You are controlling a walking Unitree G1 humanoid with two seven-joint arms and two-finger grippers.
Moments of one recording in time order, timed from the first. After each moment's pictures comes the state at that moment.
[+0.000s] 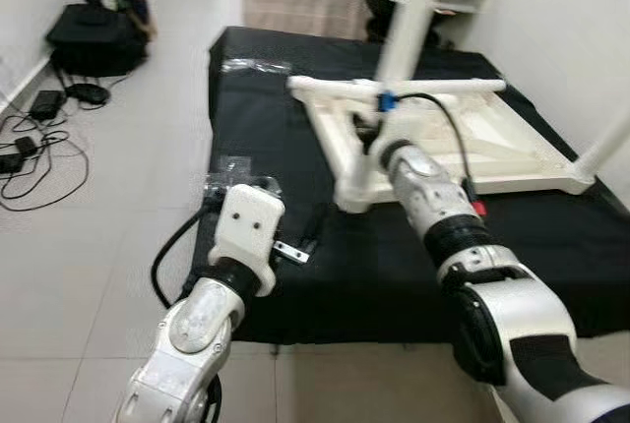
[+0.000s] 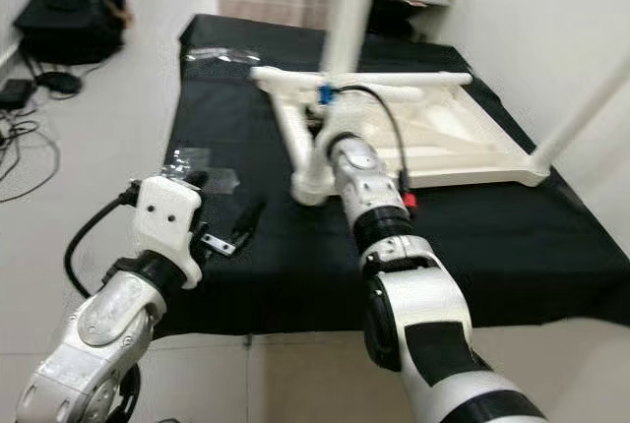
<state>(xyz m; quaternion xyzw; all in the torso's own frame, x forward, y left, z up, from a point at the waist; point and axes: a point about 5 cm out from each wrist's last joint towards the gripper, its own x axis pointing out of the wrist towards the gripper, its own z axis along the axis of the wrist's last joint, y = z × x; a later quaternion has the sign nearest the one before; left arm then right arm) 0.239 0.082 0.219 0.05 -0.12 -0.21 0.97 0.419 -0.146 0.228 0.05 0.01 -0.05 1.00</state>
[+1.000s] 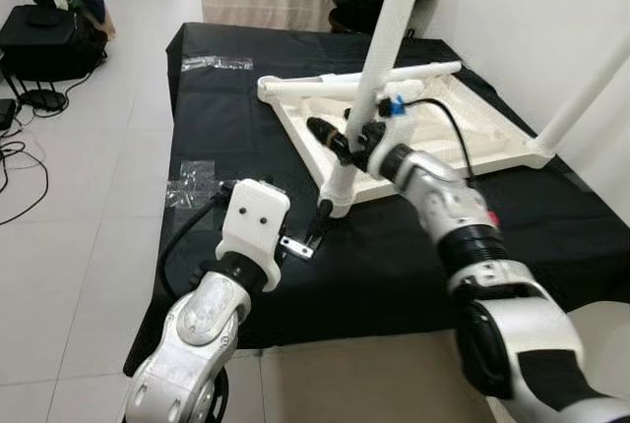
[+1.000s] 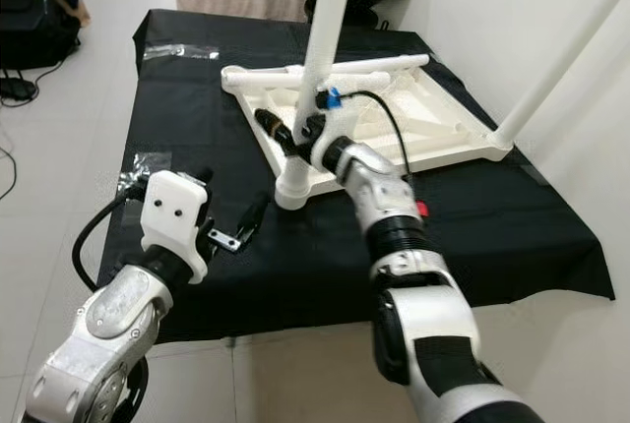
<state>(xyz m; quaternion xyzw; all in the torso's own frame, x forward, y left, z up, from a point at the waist) 0.240 0.072 0.223 0.04 -0.13 -0.23 0.97 0.393 -0.112 0.245 0.07 -0.05 0.44 0.89</state>
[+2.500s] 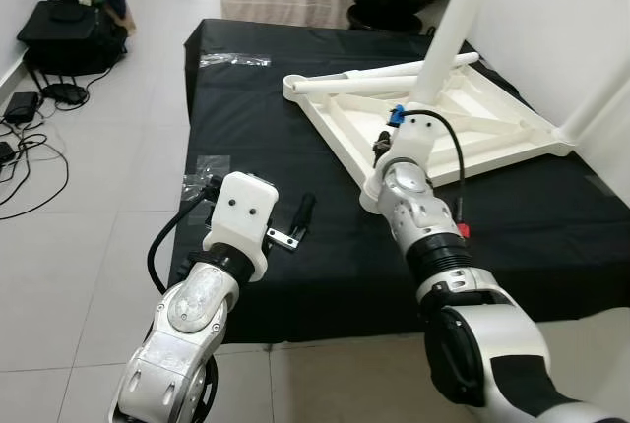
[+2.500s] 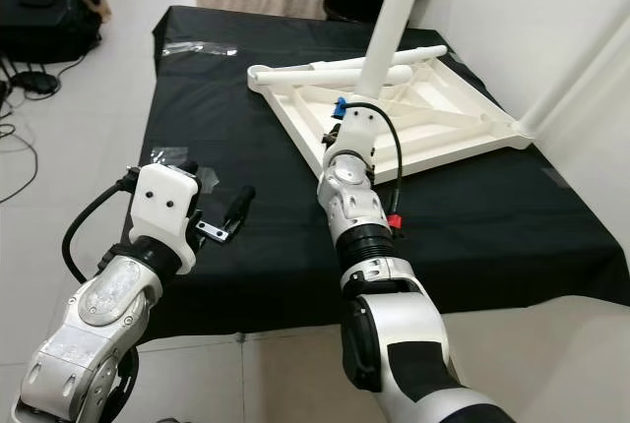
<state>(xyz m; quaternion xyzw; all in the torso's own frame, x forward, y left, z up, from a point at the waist) 0.250 0.085 0.221 0.07 -0.12 -0.20 0.97 0.412 -0.118 0.218 0.07 0.03 -0.11 0.99</state>
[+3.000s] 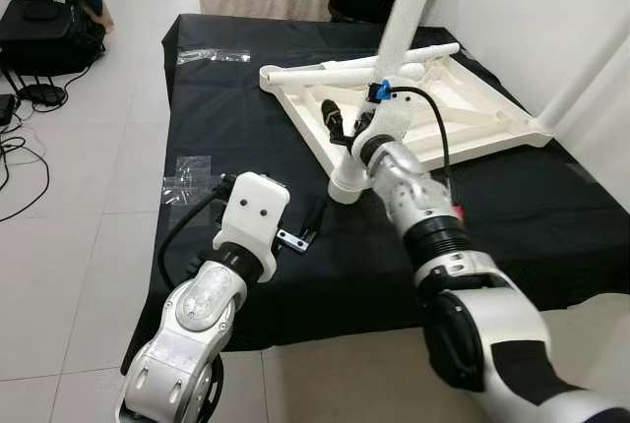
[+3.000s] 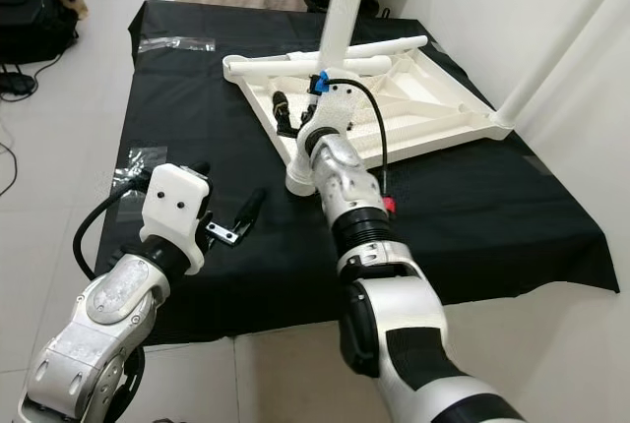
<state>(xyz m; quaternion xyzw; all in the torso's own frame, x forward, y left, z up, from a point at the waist) 0.250 0.082 0.223 0.07 -0.12 -0.21 0.97 0.413 -0.097 0.249 0.14 -0.01 0.19 0.97</state>
